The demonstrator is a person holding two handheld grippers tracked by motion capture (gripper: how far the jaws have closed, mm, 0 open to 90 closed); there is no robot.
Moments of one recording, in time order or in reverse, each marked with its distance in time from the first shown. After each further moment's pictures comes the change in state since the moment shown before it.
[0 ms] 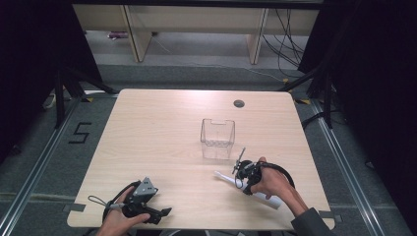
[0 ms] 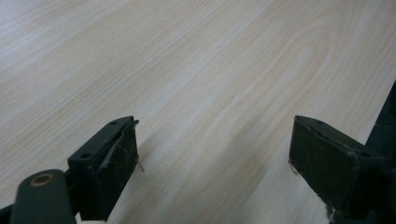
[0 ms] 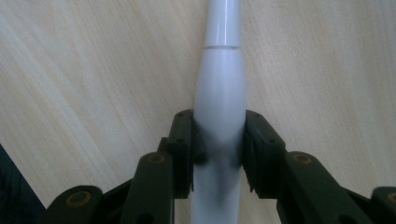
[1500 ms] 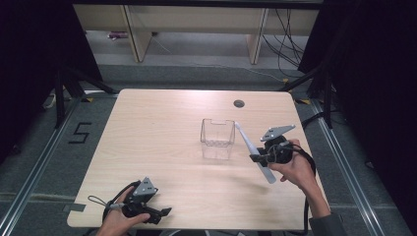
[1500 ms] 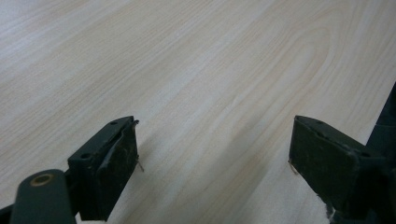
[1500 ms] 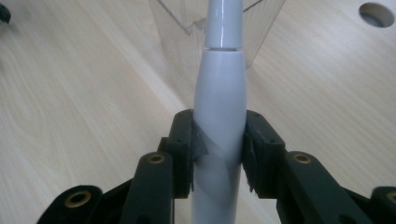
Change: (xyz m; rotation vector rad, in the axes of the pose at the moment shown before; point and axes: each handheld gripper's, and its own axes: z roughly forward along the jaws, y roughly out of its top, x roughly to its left) left arm 0.000 0.000 0.000 0.000 0.007 -0.001; right arm -0.041 -0.046 -0.075 -0.629 -0.083 0.191
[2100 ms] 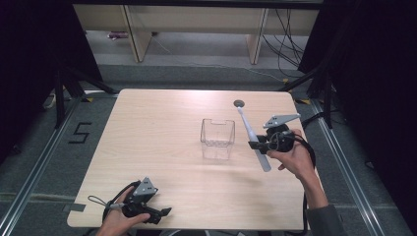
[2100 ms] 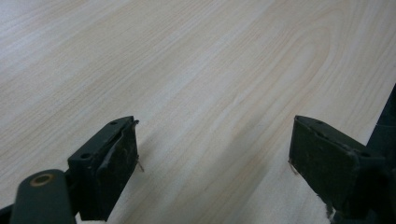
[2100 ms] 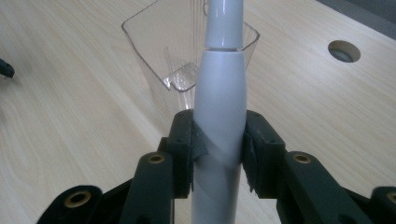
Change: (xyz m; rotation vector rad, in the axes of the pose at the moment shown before) left arm 0.000 0.000 0.000 0.001 0.000 0.000; right arm -0.013 0.021 -0.009 -0.104 -0.021 0.069
